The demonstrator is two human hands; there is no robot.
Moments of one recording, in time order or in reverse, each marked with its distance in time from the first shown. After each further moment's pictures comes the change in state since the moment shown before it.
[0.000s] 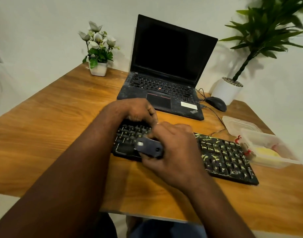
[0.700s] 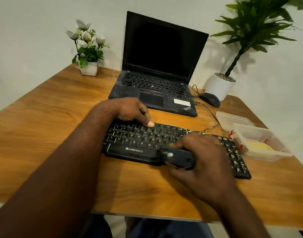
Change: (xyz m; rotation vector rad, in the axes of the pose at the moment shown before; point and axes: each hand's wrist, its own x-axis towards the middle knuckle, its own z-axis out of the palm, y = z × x) left_hand -0.003 0.004 0.001 -0.098 -0.070 0.014; right_hand -0.048 0.036 -0.034 -0.003 0.048 0.142
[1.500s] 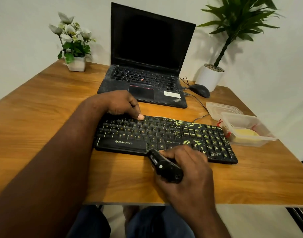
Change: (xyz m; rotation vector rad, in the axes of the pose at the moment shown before) left_hand -0.006 0.012 0.005 0.068 0.069 -0.036; right_hand -0.050 -0.010 0.032 0.109 0.230 0.101
